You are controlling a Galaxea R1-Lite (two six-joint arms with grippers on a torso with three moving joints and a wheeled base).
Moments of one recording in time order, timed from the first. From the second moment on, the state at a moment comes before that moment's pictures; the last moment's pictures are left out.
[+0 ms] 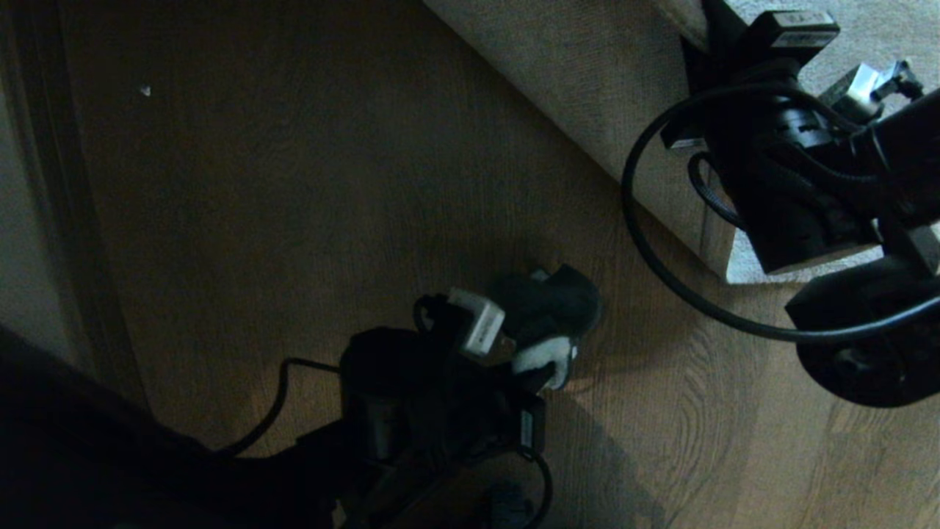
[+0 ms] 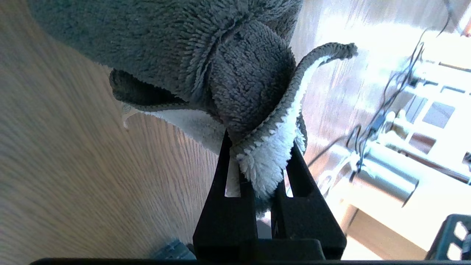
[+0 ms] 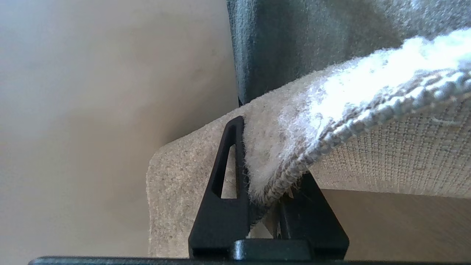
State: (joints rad) left arm -0.95 1.90 -0.63 -1.11 0.10 -0.25; right arm 0.59 1.74 -1.02 -1.52 -0.30 1.23
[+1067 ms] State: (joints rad) left arm -0.55 1.80 -0.57 -1.14 0.10 -0.26; right arm 0.59 1.75 -1.03 -1.52 -0.30 1.23
